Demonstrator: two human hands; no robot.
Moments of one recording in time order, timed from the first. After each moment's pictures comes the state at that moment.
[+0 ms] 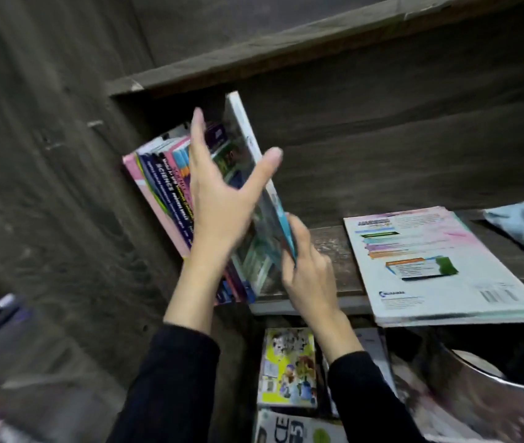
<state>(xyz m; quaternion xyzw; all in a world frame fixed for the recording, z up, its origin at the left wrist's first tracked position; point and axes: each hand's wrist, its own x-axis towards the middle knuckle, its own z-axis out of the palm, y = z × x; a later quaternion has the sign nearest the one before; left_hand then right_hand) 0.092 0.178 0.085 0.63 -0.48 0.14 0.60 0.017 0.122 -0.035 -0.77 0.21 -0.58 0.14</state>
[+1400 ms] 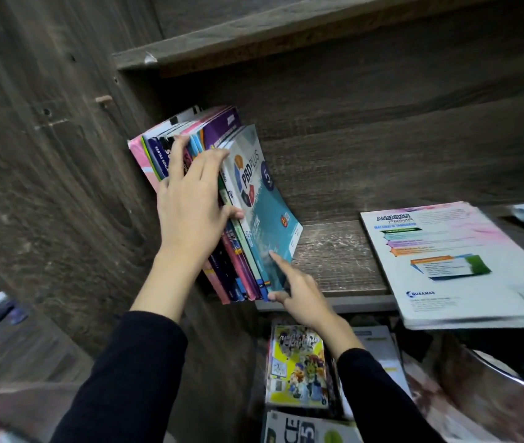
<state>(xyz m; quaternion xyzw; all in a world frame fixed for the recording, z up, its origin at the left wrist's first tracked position) 0.171 0.202 0.068 0.77 -0.50 0.35 0.20 0.069 0.103 -0.103 -0.84 0.26 -0.23 0.42</state>
